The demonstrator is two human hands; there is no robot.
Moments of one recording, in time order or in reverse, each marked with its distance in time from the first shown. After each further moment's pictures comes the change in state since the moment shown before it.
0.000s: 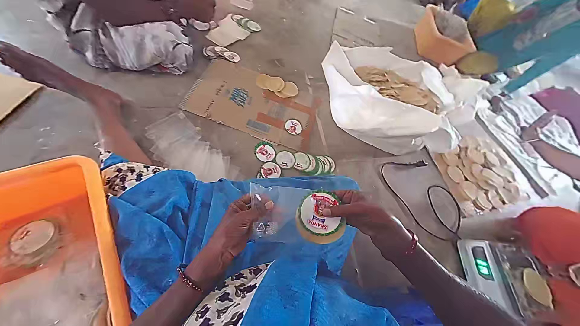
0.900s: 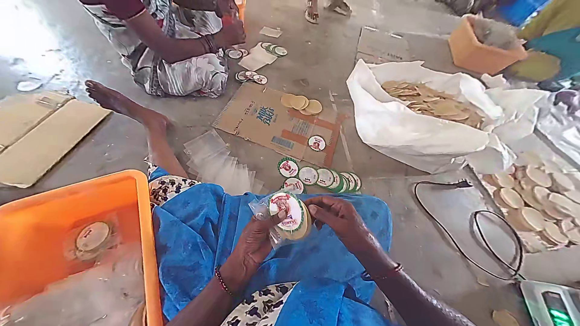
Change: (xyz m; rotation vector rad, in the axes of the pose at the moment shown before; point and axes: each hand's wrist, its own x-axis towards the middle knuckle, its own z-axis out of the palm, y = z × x) left_hand 0.022 -0.011 -0.020 -0.443 -0.008 0.030; right_hand 0.049 0.000 0.073 -0.256 0.029 -0.394
